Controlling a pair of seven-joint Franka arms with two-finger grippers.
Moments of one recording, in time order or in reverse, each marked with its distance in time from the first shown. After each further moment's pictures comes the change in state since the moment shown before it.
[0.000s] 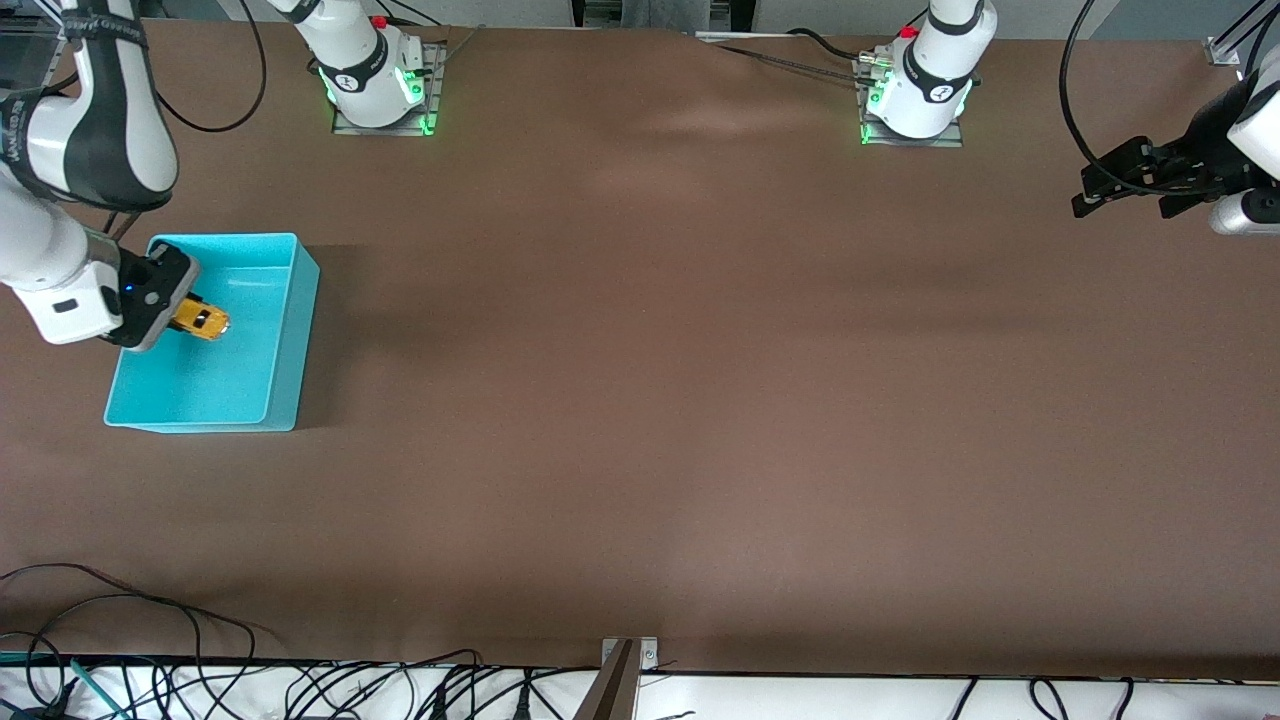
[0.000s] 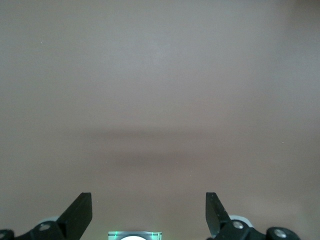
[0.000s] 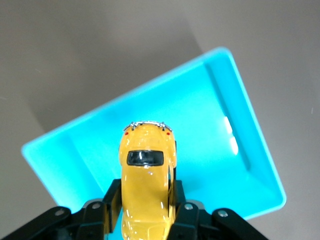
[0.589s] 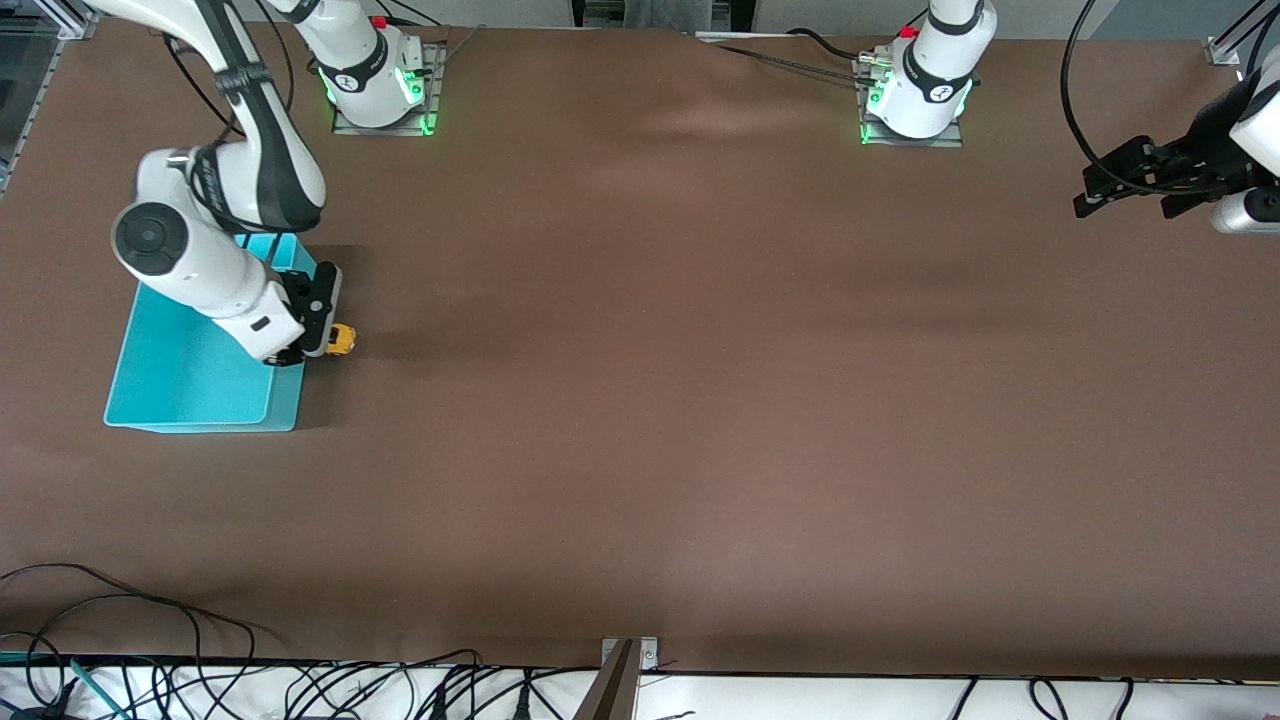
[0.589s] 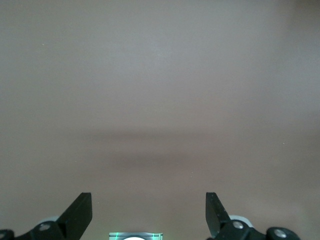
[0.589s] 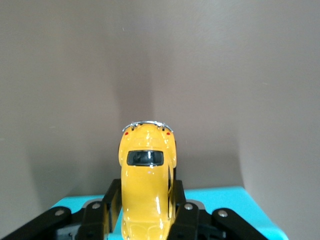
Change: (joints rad) left arm 0.000 -0.003 0.000 0.000 0.005 0.010 0.003; right arm 0.017 0.039 0.269 -0.030 0.000 0.034 -0.024
